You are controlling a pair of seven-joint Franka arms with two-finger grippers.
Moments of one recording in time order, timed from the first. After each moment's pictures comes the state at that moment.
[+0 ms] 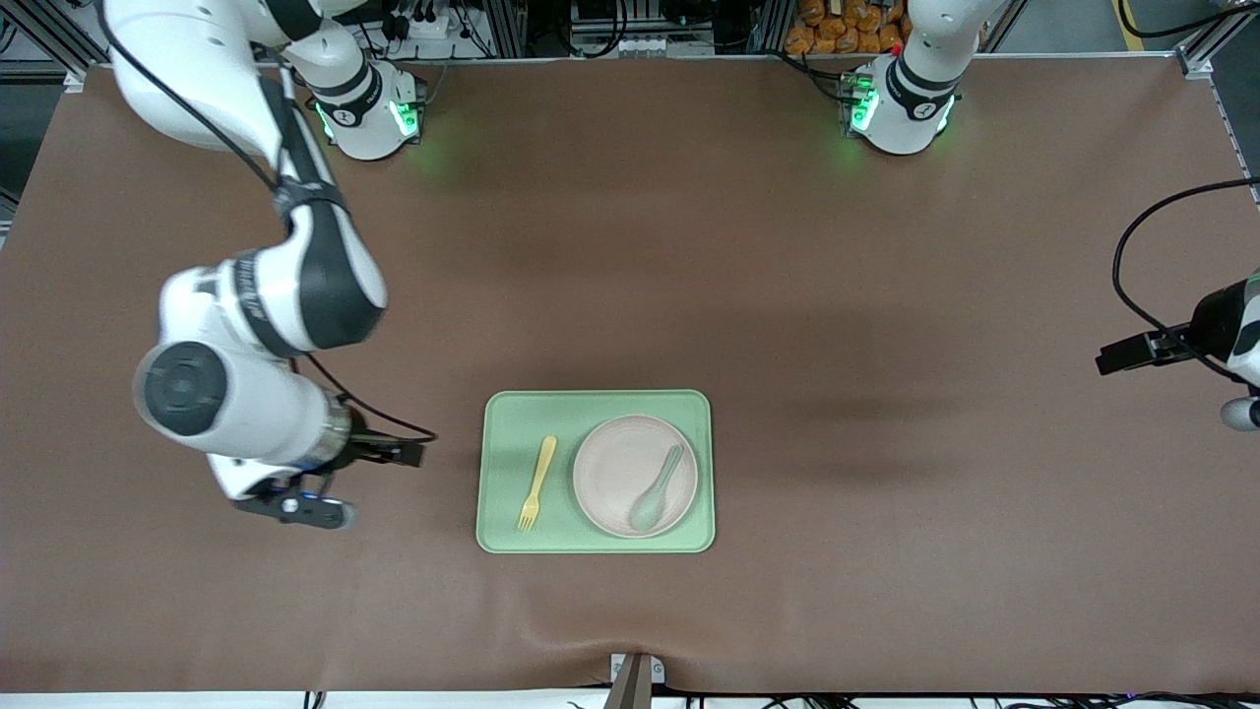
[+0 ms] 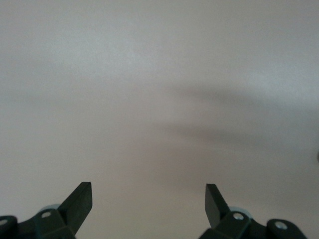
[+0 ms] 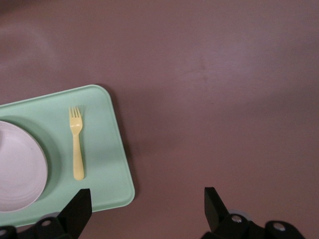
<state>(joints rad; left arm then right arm) 0.65 0.38 -0.79 -1.34 0.27 1.54 -0.27 0.26 0.66 -0.04 -1.08 0.06 1.70 0.44</state>
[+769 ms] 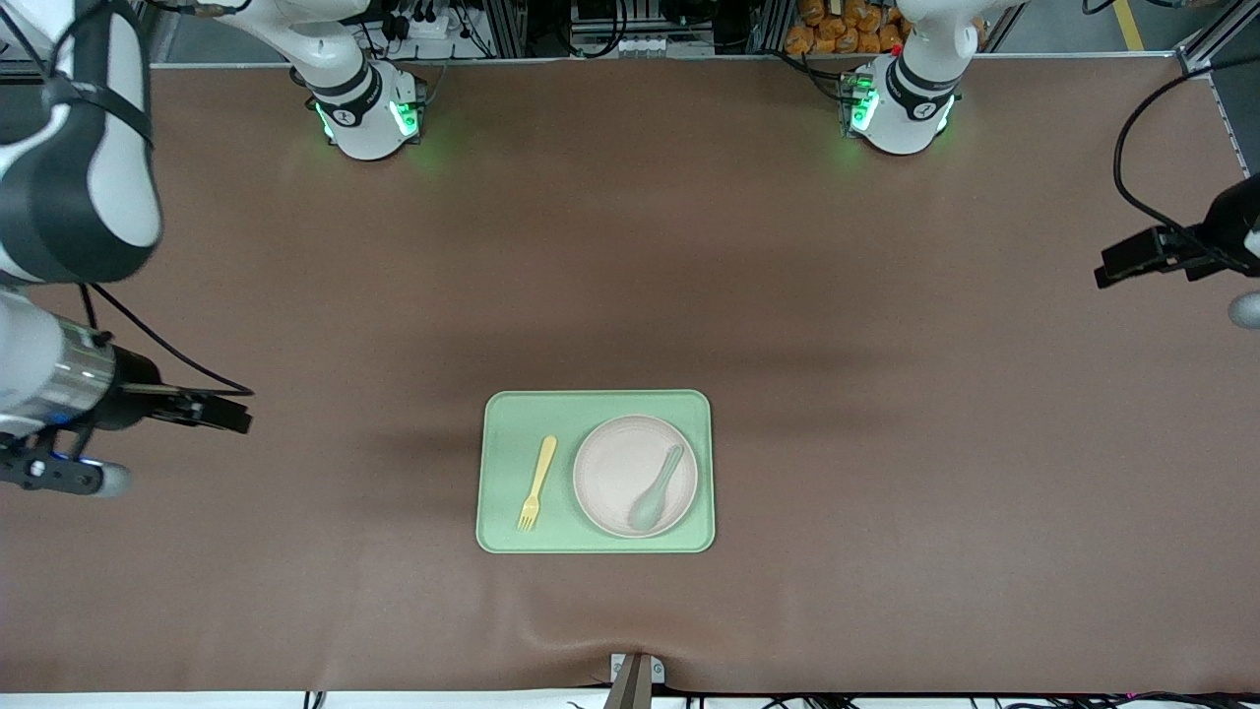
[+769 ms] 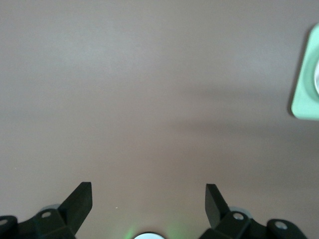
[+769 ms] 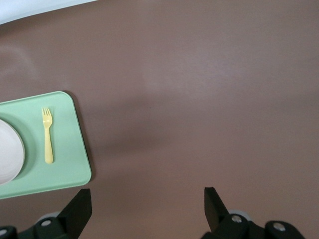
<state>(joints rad) 0.24 0.12 -0.29 -1.39 0.02 1.40 -0.07 0.08 0.47 -0.04 -1.09 0.06 1.54 0.22</state>
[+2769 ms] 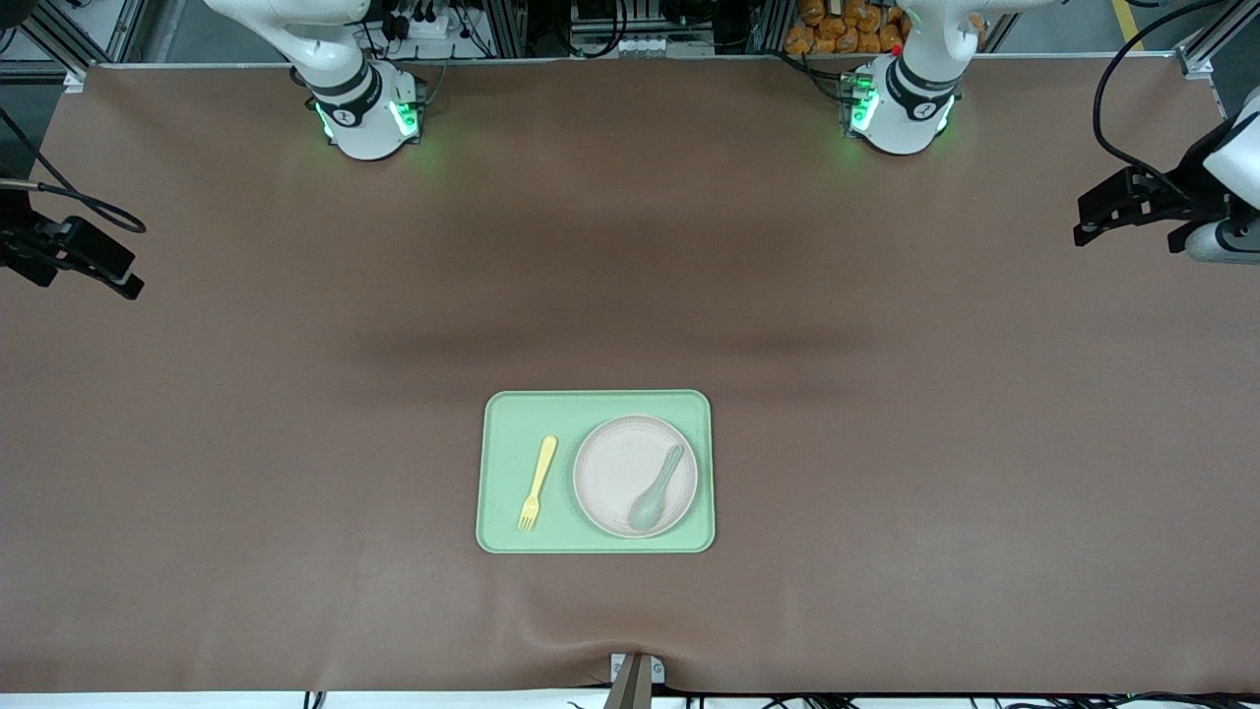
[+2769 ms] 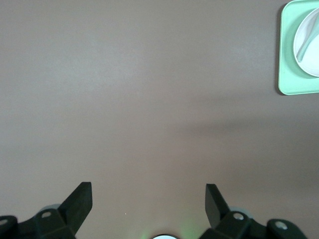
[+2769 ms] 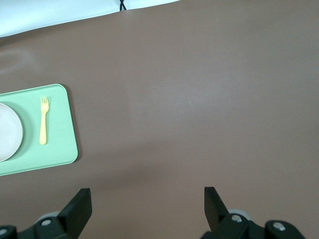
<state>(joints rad) 0.01 0.01 -0.08 -1.49 0.00 1.46 0.02 -0.08 0.01 0.08 -1.51 -0.01 1.63 0.17</state>
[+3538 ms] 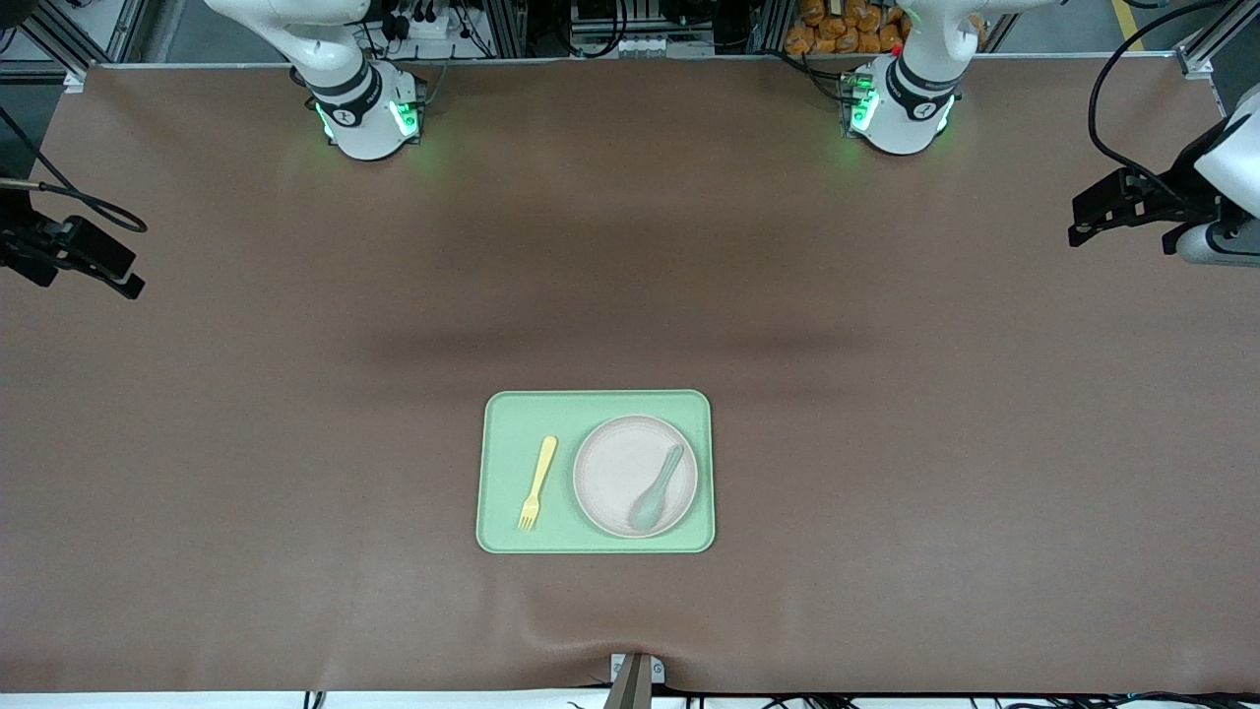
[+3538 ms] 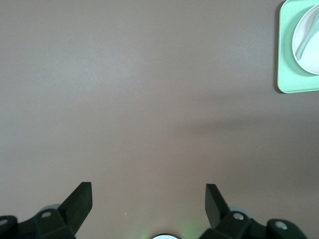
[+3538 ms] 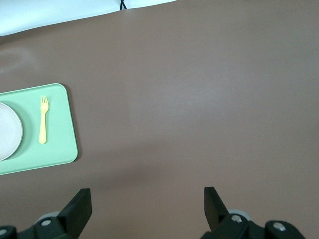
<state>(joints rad) 0.01 0.01 -0.08 -1.49 0.00 1.46 0.03 -0.08 0.01 0.08 -1.51 -0.01 1.63 0.17</state>
